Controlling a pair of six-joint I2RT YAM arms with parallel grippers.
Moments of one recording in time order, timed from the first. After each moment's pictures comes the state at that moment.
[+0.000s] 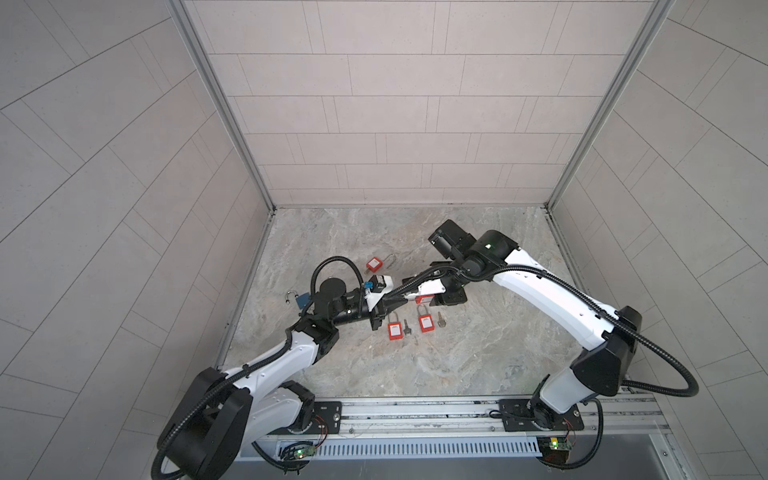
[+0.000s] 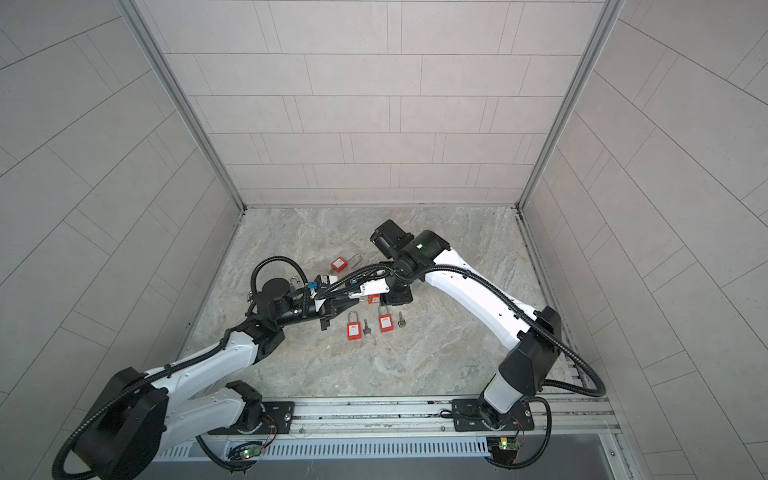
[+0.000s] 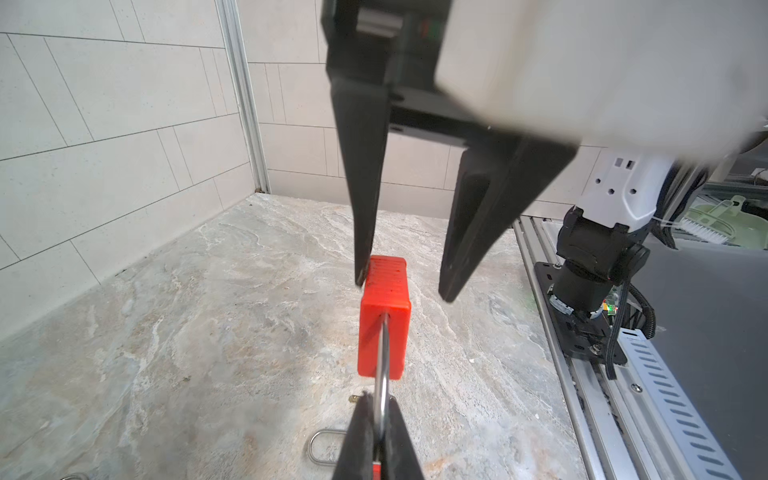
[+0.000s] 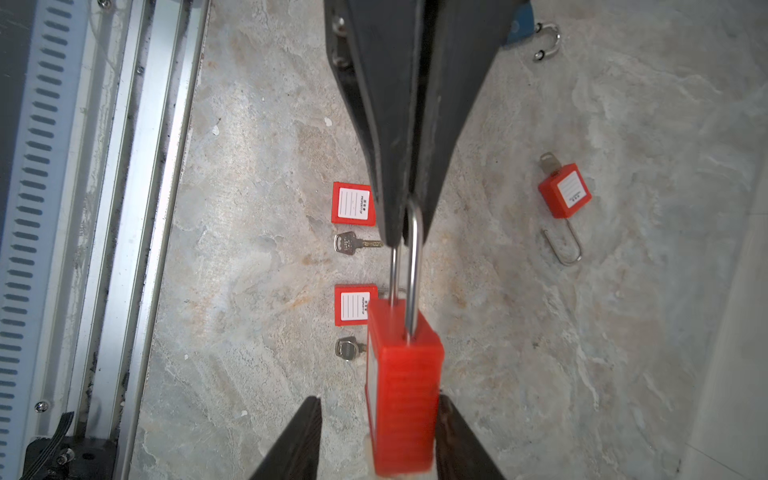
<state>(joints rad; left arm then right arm) -0.49 1.12 0.41 0.57 0.79 0.12 0.70 1.55 1.63 -1.24 -0.23 -0.99</state>
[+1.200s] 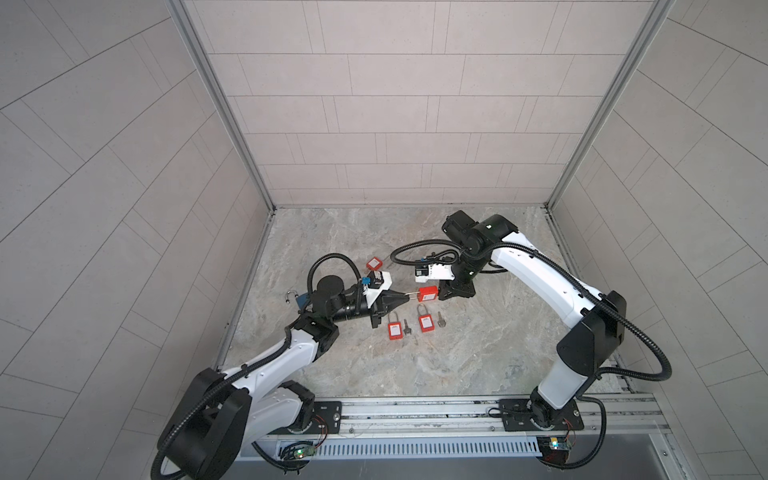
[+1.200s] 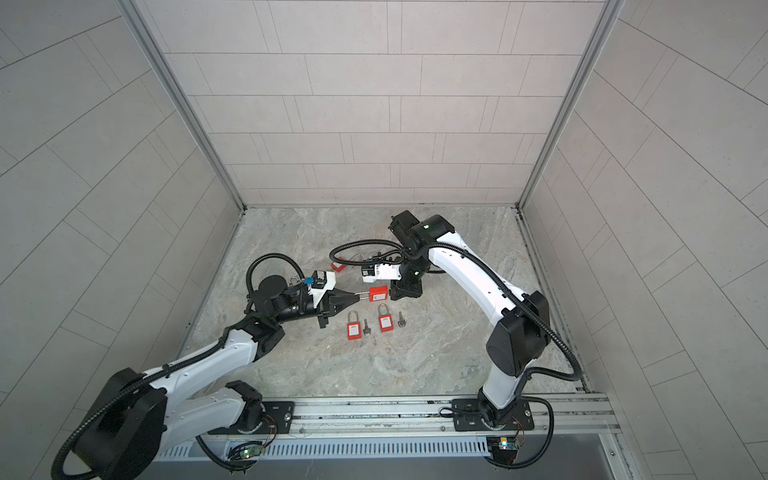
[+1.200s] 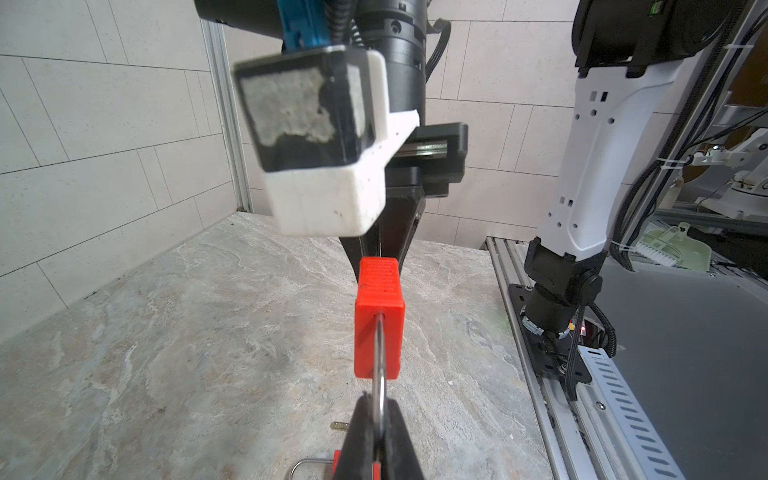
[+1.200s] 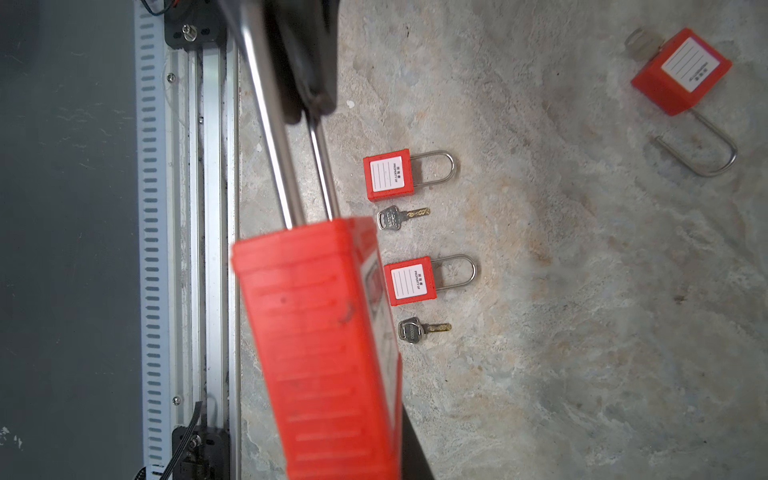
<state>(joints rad) -0.49 1.12 0.43 0.60 0.86 0.04 0.55 1.69 1.67 -1.39 -0.44 -0.94</state>
